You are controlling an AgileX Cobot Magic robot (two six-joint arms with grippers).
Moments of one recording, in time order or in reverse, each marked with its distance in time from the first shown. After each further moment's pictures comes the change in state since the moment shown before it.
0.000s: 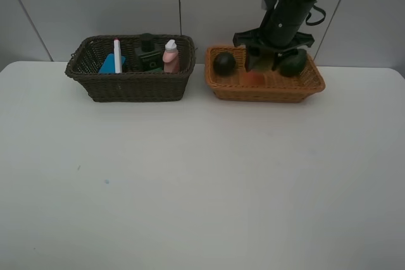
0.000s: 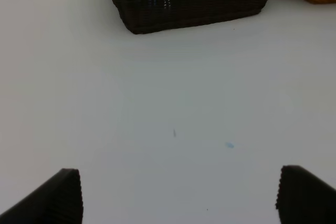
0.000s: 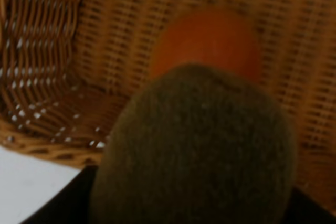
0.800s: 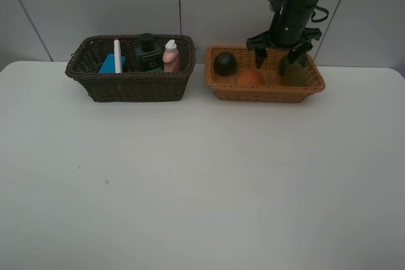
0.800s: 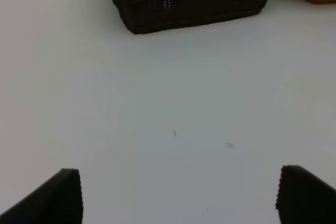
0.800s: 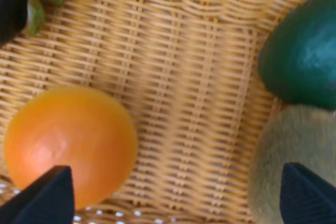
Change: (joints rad) left arm 0.000 0.000 0.000 0.000 0.000 0.000; right arm -0.049 0.121 -0.133 -0.152 0.008 0.020
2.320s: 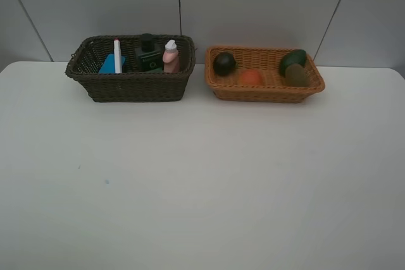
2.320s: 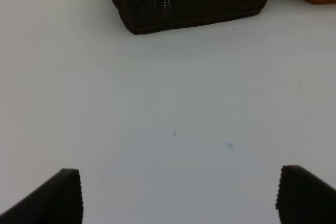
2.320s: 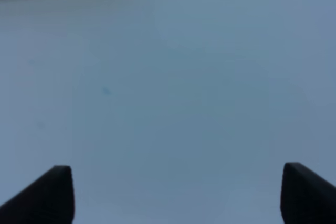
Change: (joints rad) left arm 0.000 0.000 0.000 0.000 0.000 0.000; right arm -0.295 -1.543 1.098 0.062 0.139 0.001
